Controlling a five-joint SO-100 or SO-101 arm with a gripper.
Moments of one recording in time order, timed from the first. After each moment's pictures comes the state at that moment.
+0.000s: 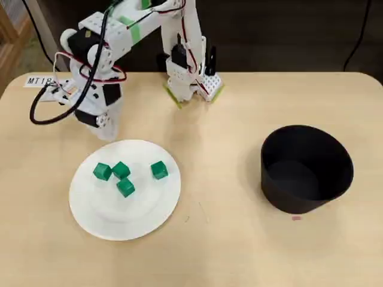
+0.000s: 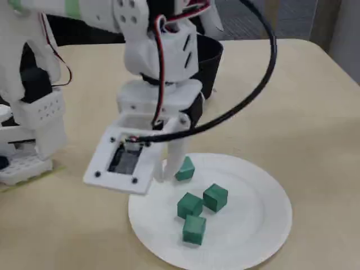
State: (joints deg) arm 39.3 85.3 81.1 86.7 -18.0
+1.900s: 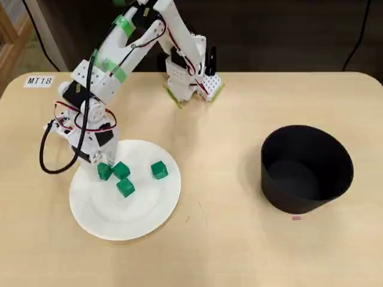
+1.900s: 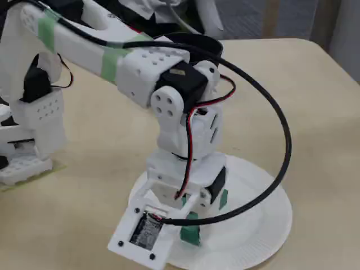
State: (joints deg) arm 38.1 65.0 76.6 71.1 -9.8
